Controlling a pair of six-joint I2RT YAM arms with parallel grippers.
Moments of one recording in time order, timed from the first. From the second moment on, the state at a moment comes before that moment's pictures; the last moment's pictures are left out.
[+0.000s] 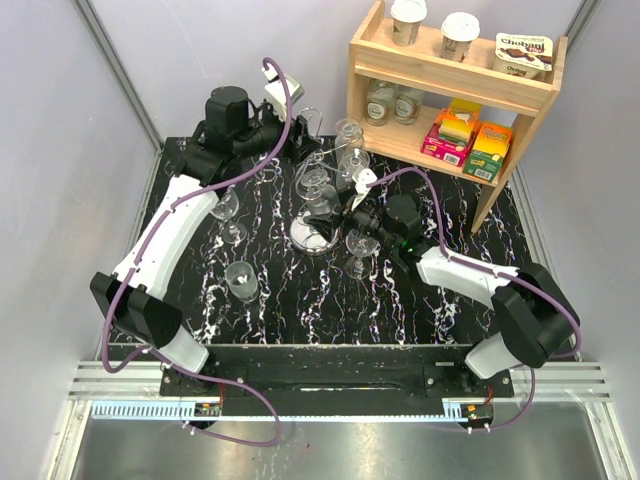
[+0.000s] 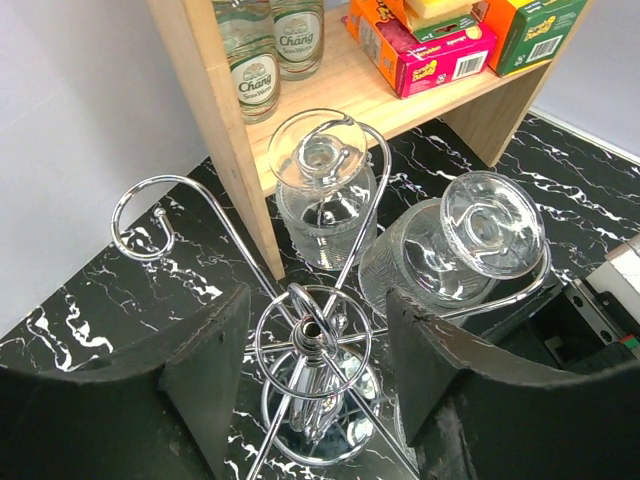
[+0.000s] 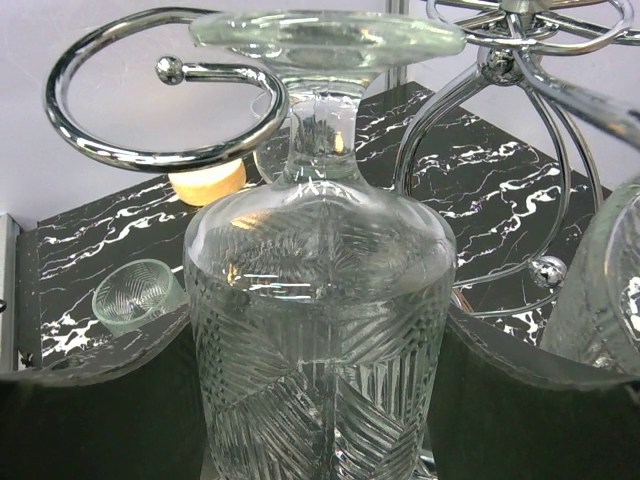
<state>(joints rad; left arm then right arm) -0.41 1.58 1.77 -0.42 0.50 0.12 0.67 1.50 0.85 0.75 -0.38 0.12</state>
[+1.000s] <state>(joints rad) -0.45 1.57 1.73 -0.35 0.41 0.14 0.67 1.53 0.83 0.85 -0.41 0.23</state>
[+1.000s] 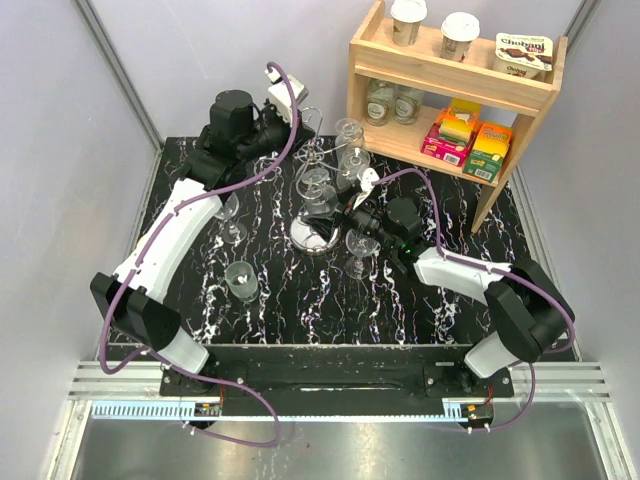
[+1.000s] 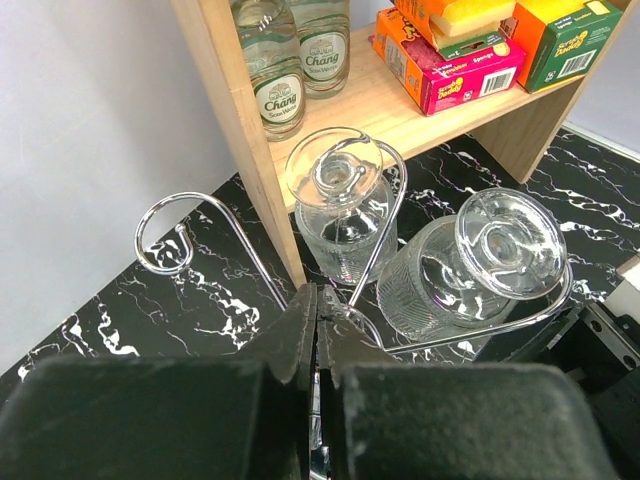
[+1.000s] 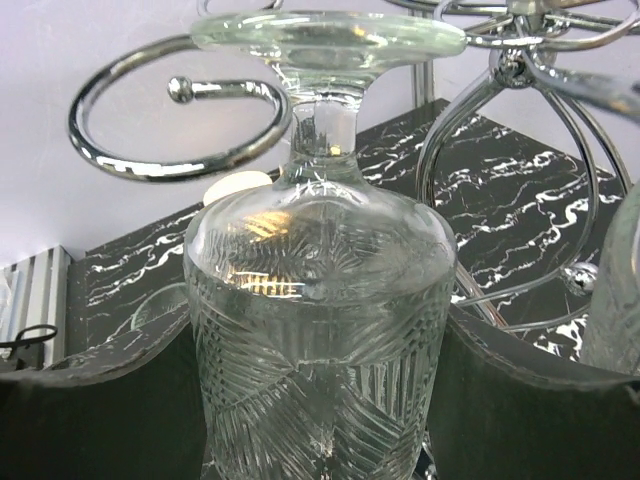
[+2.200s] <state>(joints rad) -0.45 1.52 1.68 -0.33 0.42 0.15 0.68 1.54 0.73 1.09 -0.46 0.28</state>
